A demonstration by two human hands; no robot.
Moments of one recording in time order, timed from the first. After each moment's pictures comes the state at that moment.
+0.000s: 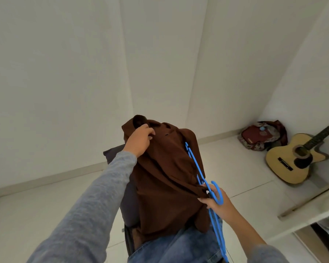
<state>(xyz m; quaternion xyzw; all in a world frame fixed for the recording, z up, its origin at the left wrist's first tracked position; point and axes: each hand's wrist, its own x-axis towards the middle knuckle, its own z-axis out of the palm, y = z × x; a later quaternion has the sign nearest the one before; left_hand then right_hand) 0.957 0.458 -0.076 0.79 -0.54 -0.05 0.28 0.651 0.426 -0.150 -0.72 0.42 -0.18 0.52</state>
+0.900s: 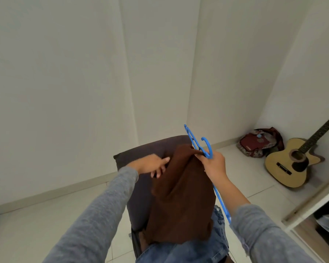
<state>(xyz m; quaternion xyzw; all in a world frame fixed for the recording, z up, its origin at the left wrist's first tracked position) 0.885 0.531 -0.037 0.74 -0.53 -0.38 0.17 0.695 0.440 -0.048 -0.66 0.48 -0.37 0.44</state>
